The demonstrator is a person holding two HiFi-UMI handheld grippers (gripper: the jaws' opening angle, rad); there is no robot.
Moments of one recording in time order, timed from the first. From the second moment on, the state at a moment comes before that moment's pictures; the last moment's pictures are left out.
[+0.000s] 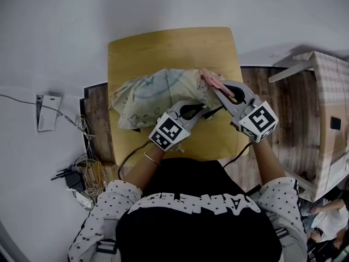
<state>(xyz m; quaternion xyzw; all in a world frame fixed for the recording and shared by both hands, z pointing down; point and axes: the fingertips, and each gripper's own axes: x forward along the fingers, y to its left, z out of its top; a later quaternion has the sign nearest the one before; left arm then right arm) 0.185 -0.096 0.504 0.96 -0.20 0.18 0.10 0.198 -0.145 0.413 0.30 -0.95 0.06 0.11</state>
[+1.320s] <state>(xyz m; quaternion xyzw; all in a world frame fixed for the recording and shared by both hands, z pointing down) -0.034 -0.065 0.388 0.89 -0.44 0.11 0.05 0.132 -0.153 0.317 0.33 -0.94 0.05 0.03</state>
